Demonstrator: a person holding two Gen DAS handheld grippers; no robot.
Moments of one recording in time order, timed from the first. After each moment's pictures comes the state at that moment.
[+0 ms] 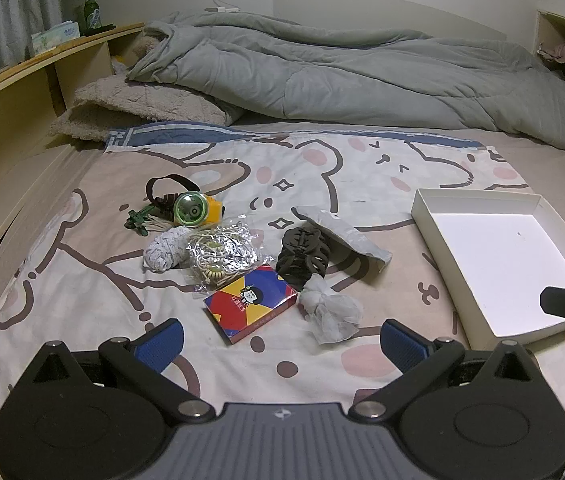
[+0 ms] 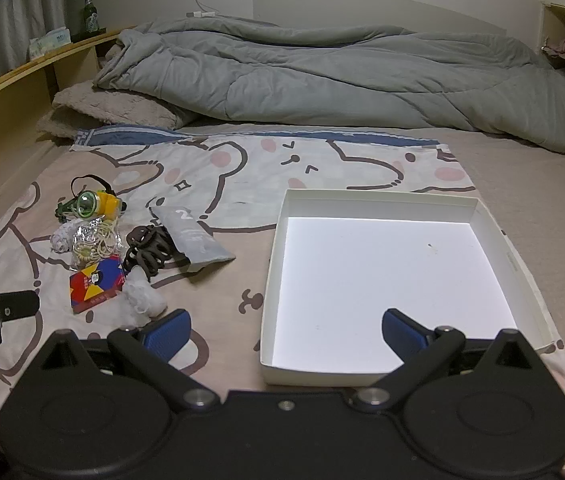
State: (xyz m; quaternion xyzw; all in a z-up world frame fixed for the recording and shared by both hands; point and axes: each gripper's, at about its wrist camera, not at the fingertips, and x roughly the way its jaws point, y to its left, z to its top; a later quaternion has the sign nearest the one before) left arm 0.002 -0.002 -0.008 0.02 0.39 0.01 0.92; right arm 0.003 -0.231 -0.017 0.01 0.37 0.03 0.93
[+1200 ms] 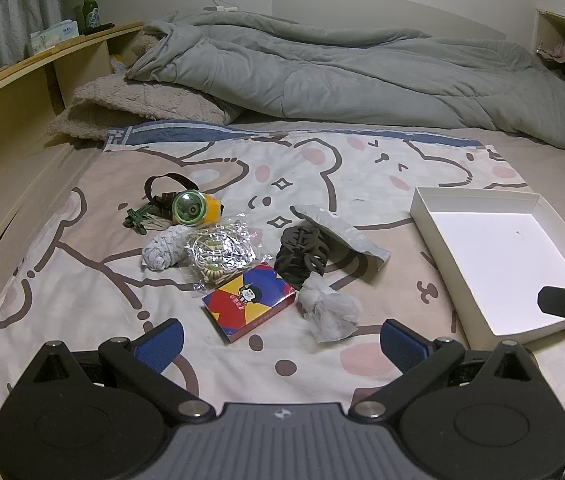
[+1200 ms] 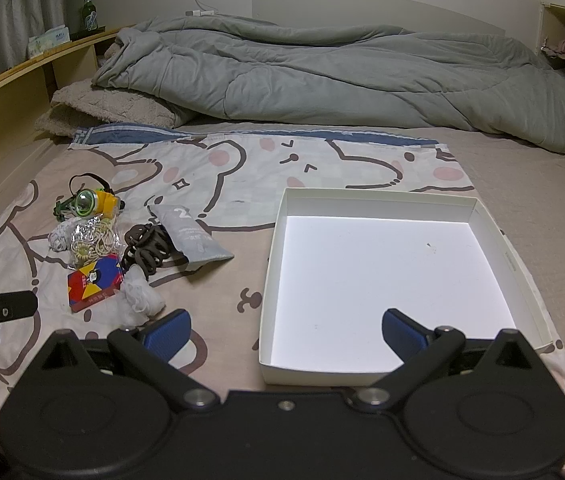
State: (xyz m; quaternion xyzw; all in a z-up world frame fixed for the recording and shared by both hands) left arm 0.004 -0.001 -0.015 0.02 0.39 0.00 0.92; right arm 0.005 -0.230 -0.017 0.01 0.37 0.03 0.93
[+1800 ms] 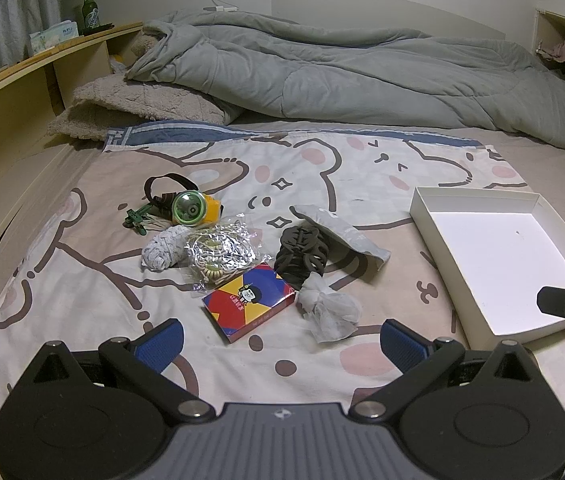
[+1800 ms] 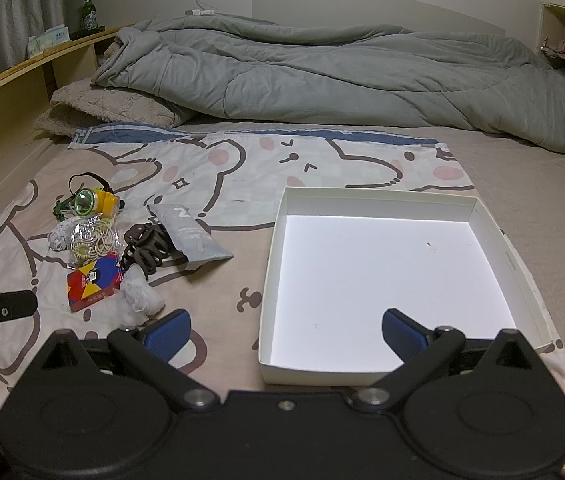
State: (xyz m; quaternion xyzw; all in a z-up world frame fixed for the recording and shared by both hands) left arm 0.004 -0.001 -0.015 0.02 0.39 0.00 0.92; right arm 0.005 -0.229 -0.017 0.01 0.37 0.03 0.93
